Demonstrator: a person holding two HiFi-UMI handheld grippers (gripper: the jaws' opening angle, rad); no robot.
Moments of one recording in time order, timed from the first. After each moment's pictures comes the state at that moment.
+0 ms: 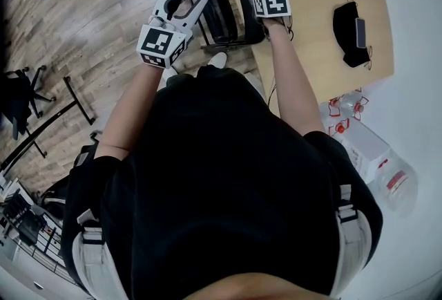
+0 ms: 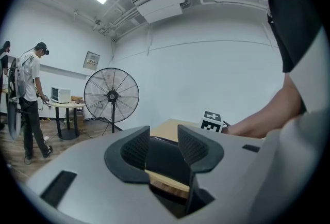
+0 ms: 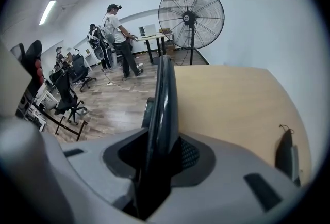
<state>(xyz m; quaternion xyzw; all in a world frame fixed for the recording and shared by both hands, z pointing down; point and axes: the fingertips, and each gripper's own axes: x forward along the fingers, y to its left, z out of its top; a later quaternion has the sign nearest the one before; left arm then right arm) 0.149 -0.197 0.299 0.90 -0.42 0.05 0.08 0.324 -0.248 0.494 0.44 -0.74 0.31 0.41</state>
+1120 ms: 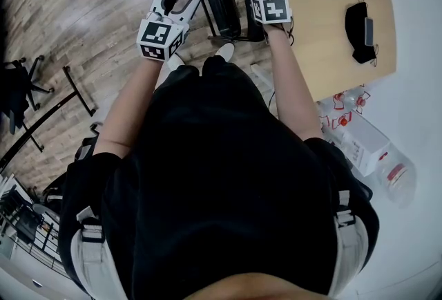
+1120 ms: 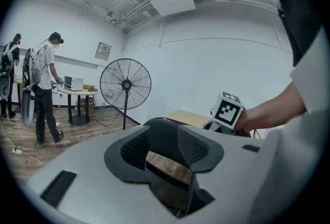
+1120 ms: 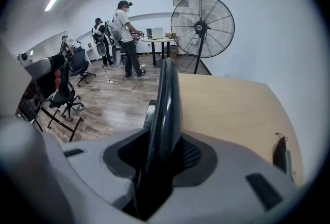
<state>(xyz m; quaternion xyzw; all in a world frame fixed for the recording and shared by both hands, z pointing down) 0.028 -0.174 0.348 0.88 -0.45 0.08 0.13 0.218 -0.208 0.469 0.45 -0.74 0.26 0.43</state>
